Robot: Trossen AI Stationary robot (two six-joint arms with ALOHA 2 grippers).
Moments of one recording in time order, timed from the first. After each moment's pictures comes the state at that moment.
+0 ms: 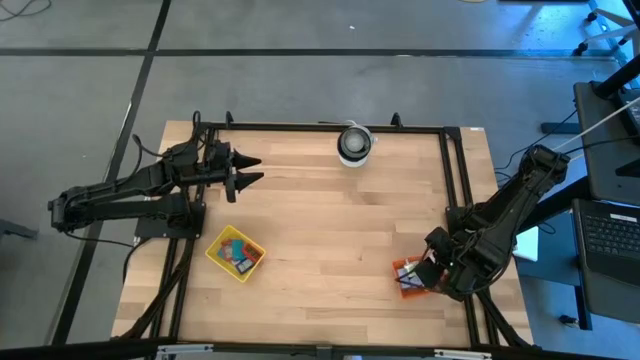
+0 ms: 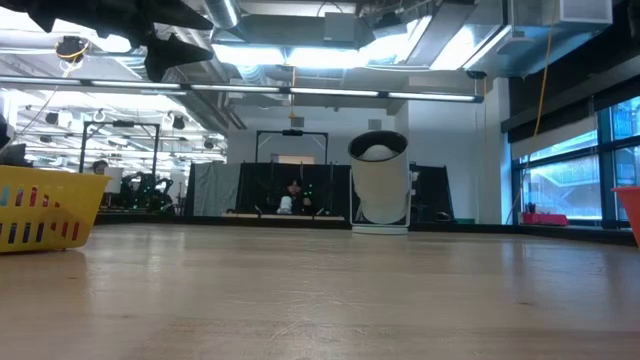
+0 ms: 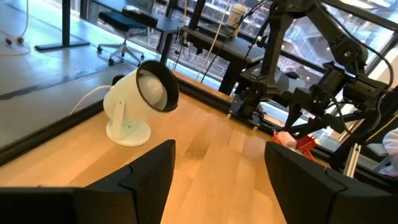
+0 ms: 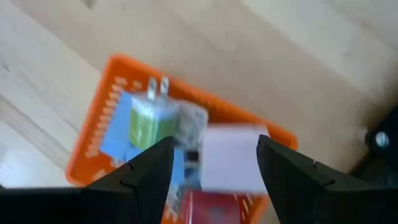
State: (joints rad) left arm 0.34 0.55 0.51 -0.10 0.08 -0.36; right arm 0.95 1.25 0.87 -1.12 0.28 1.85
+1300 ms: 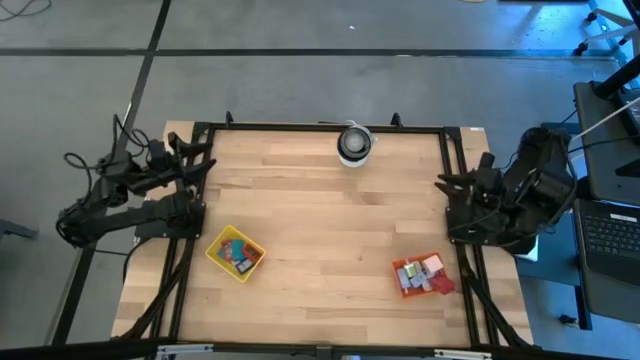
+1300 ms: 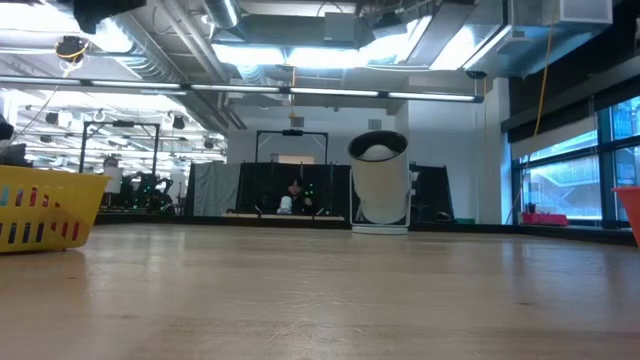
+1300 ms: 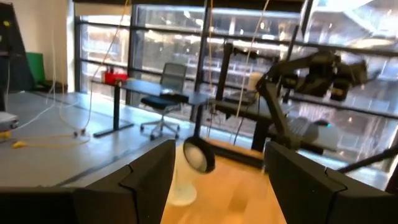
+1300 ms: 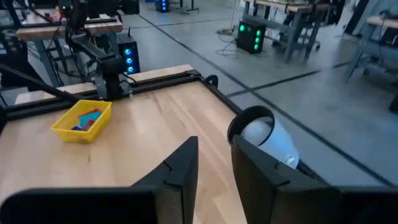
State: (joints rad) left arm 0.34 0.09 0.61 -0.40 -0.10 -0.16; right arm 1.03 0.86 1.18 -1.56 1.29 1.23
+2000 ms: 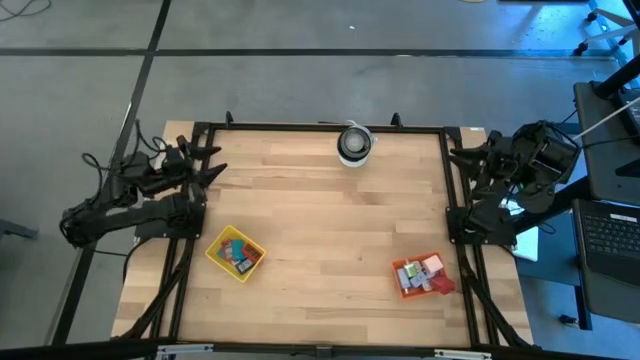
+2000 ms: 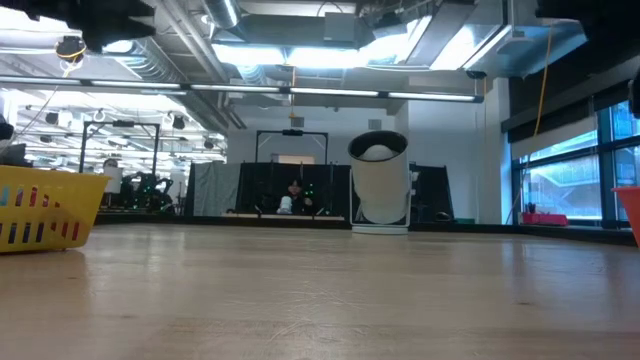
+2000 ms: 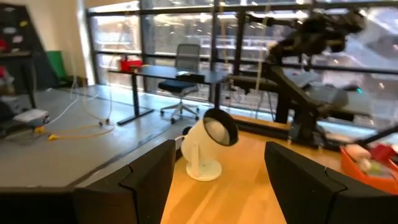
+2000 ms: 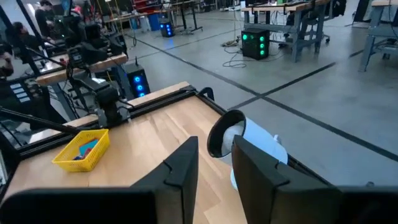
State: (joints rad) left arm 0.34 0.09 0.53 -0.41 -0.14 -0.04; right arm 1.03 0.46 1.05 -1.54 1.35 1.12
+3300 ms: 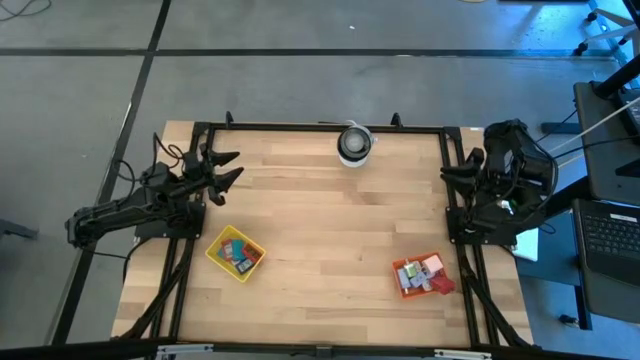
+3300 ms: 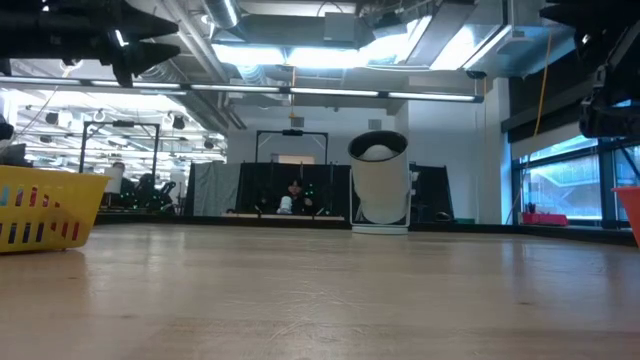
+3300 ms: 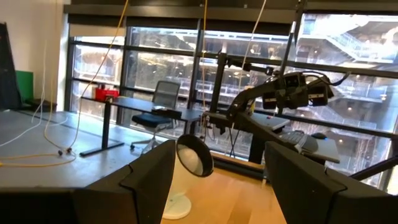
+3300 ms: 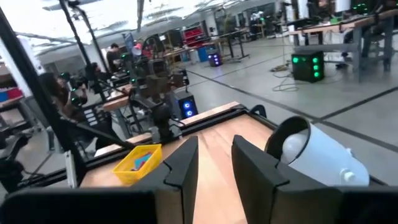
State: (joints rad) left arm 0.34 0.09 0.17 0.16 -0.08 -0.16; right arm 1.34 0.33 0.78 -1.41 1.57 1.25
